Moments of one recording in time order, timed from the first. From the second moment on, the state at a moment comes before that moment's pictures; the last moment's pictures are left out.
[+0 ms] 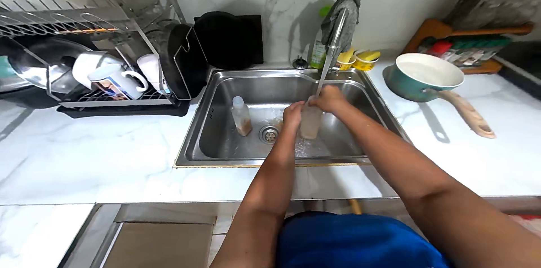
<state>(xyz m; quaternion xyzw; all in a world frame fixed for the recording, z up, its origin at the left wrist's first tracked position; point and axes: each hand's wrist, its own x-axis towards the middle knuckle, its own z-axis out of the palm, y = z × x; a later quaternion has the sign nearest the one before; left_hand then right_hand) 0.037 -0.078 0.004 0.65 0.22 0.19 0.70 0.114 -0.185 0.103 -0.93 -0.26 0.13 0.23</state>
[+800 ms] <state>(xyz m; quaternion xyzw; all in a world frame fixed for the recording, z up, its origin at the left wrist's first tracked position) 0.047 -0.081 -0.006 0.65 0.10 0.13 0.74 0.128 -0.185 0.077 -0.92 -0.30 0.15 0.19</state>
